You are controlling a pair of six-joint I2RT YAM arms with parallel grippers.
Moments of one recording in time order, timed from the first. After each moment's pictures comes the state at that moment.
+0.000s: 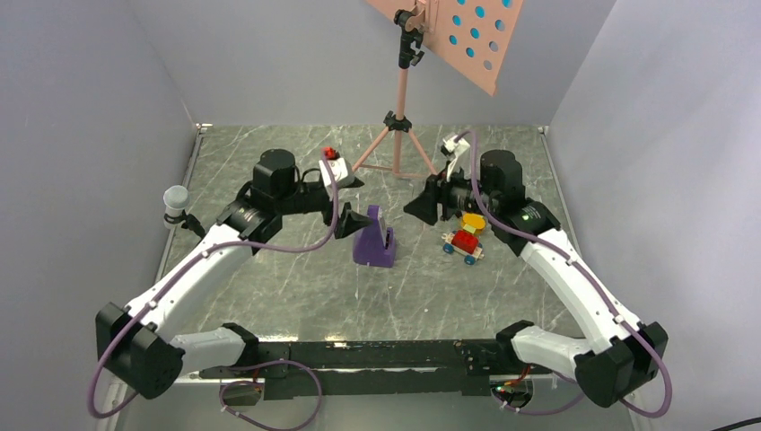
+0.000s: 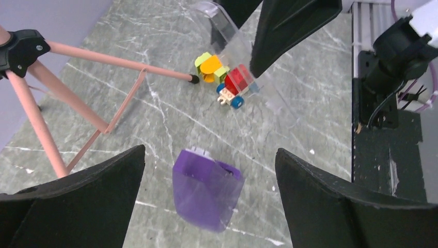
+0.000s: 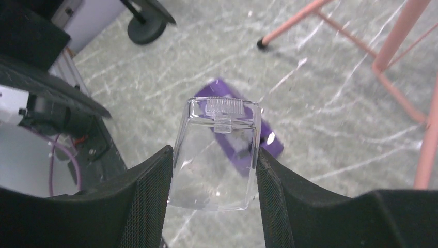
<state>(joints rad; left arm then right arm) -0.53 1.15 1.05 -0.16 0.73 0.28 0.44 1.09 1.07 -0.42 -0.56 0.09</state>
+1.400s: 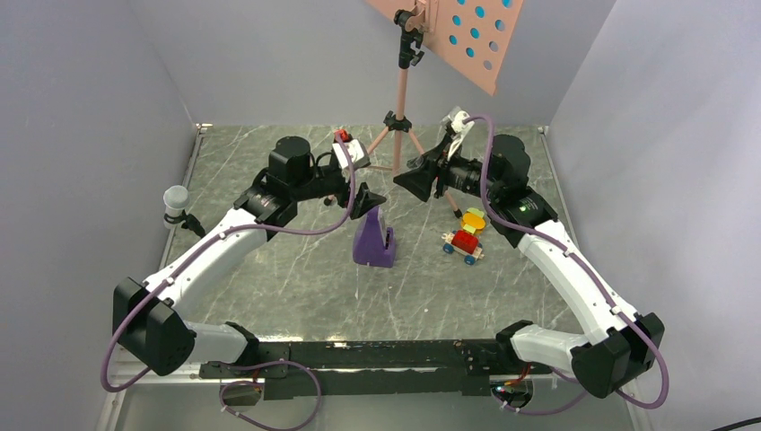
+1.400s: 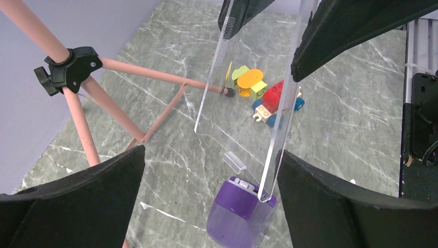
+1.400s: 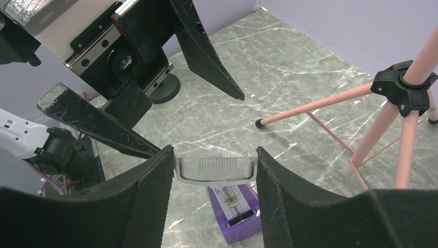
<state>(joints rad) -0.56 1.31 1.16 -0.06 0.58 0.24 0.45 1.16 1.15 -0.11 -0.61 0.12</state>
